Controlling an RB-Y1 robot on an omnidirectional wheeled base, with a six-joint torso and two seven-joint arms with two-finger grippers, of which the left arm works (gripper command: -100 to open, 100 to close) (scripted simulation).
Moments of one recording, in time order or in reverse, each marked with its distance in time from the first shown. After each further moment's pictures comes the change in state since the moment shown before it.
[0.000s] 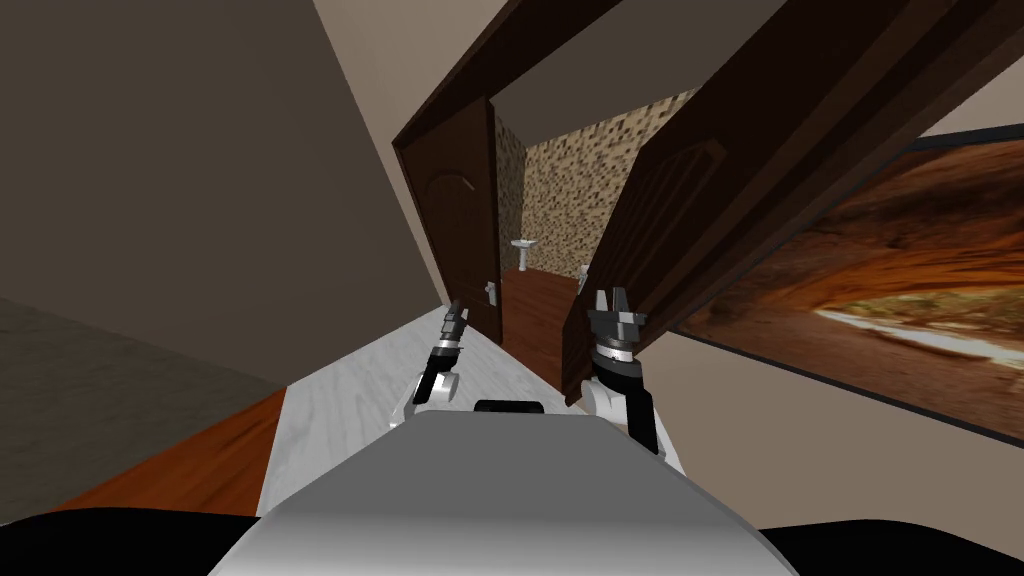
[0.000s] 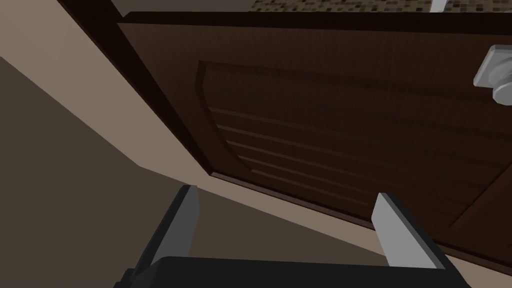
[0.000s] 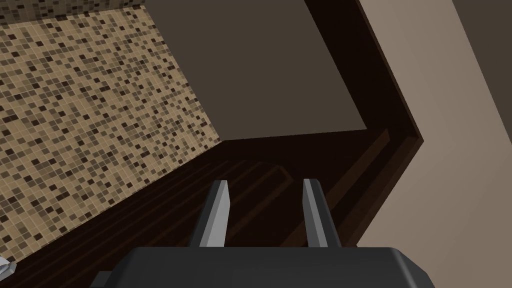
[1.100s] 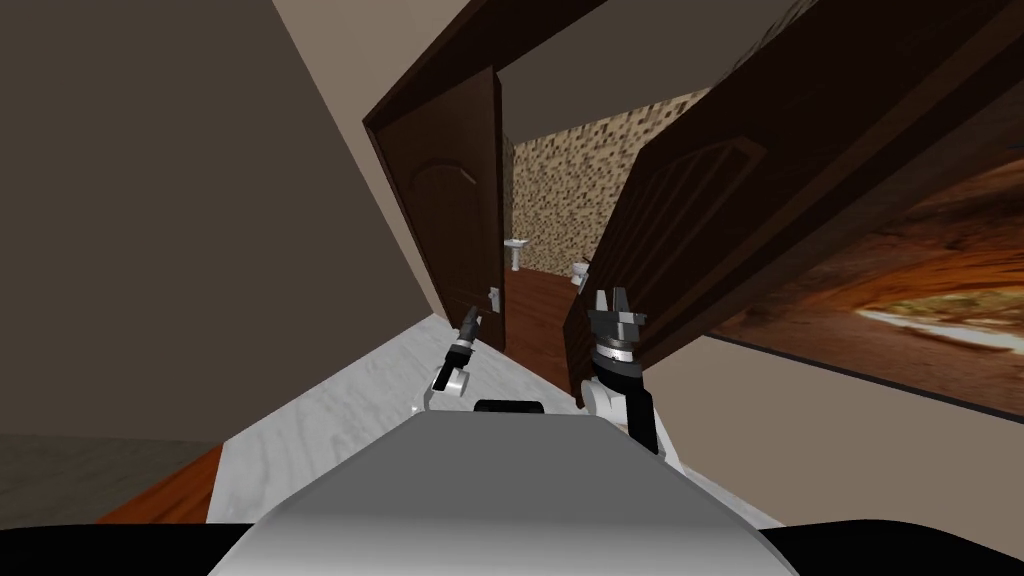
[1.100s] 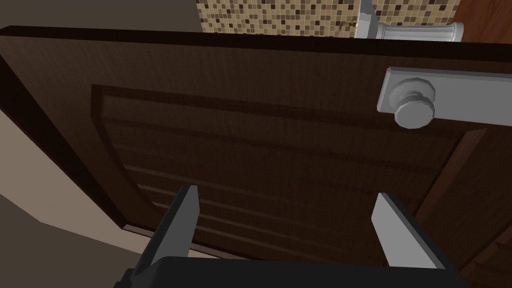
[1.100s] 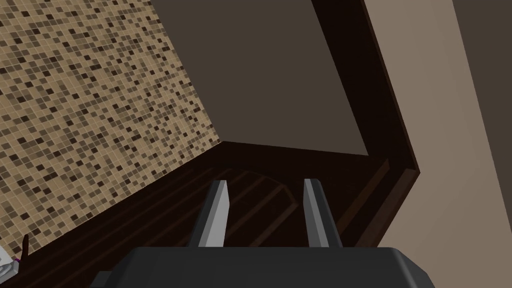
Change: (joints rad) arm -0.110 0.024 -0.075 0.217 -0.005 0.055 0.017
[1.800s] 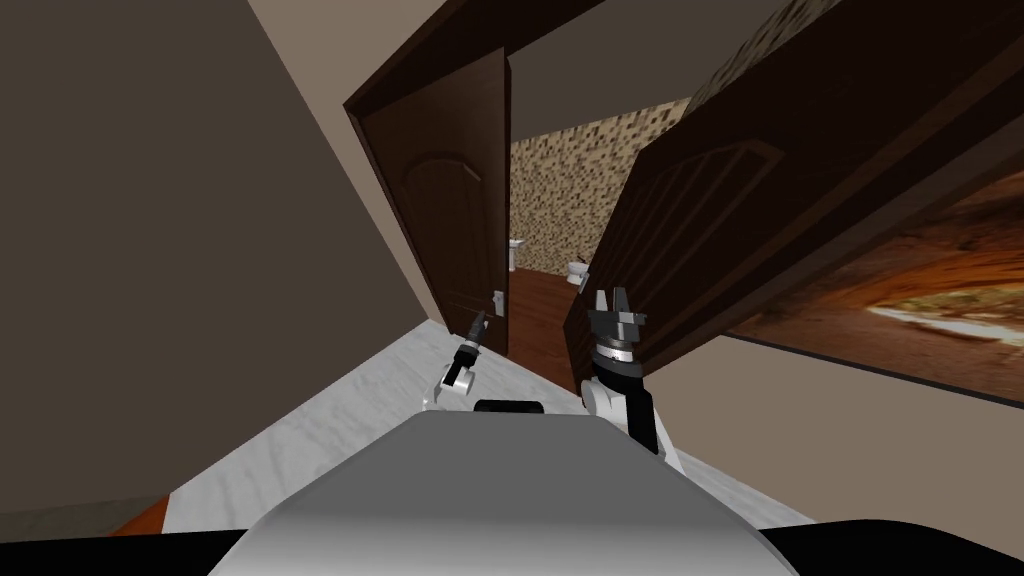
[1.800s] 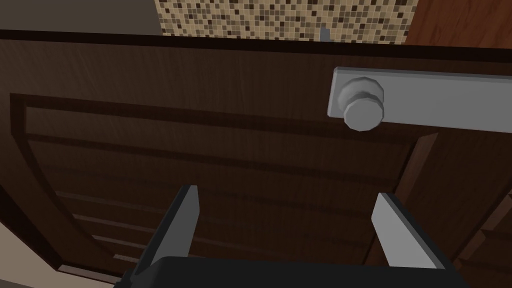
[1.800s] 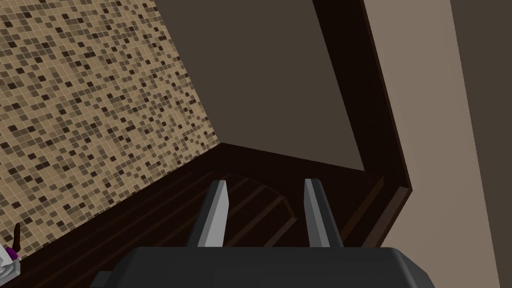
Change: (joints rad) arm -0.070 0.002 -0.044 0.147 -0.003 0.020 0.009
